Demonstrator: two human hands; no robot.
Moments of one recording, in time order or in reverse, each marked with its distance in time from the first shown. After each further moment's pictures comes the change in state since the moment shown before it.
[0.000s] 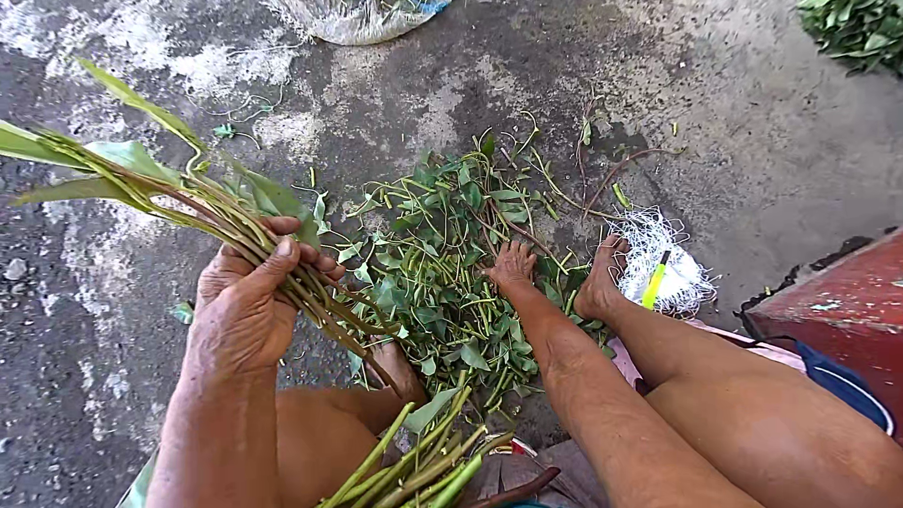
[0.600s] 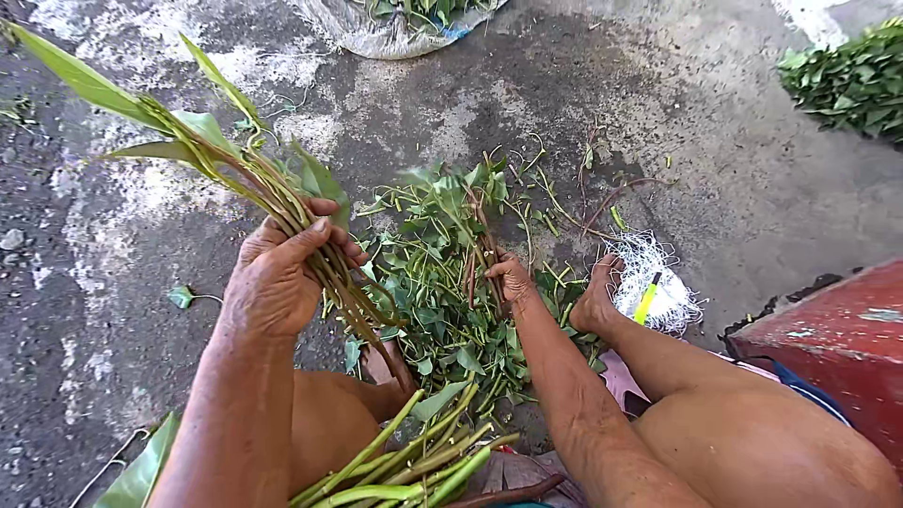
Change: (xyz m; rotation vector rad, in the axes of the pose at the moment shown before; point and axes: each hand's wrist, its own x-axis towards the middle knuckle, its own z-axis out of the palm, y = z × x) left_hand -0.003 0.009 -0.001 -0.068 -0.012 -0.051; right_hand -0.063 -0.013 -0.043 1.717 -0.258 -0.270
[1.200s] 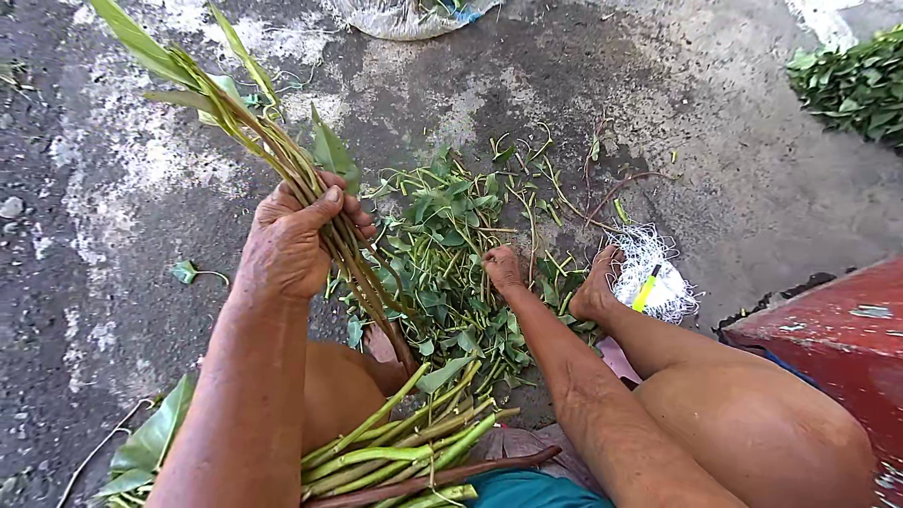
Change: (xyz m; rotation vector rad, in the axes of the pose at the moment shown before) left_hand 0.001 -0.001 -0.006 0.022 -0.006 0.017; right_hand 0.010 0.029 -0.003 -1.385 0.127 0.012
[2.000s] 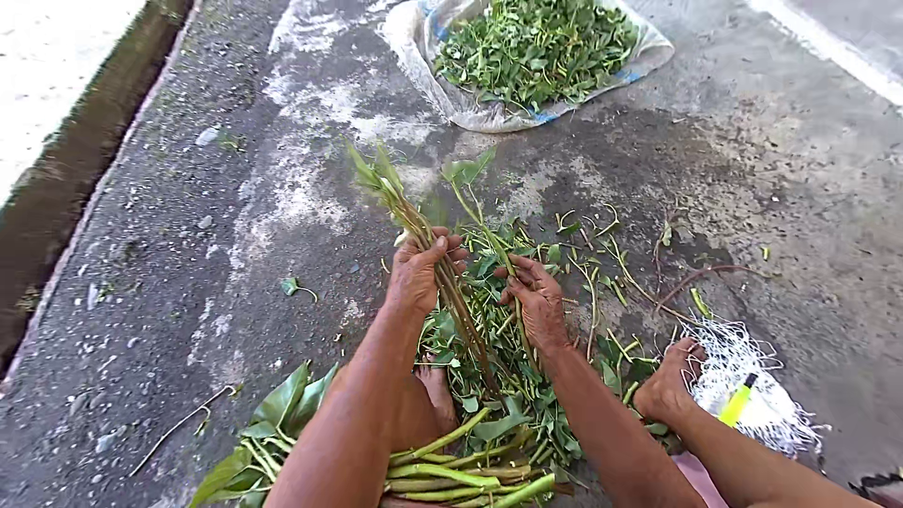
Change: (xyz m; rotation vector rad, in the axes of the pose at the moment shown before) left_hand 0.015 -0.010 0.018 -0.255 0.226 -0.085; right_hand -0.085 -0.160 -0.068 1.091 0.044 -0.596
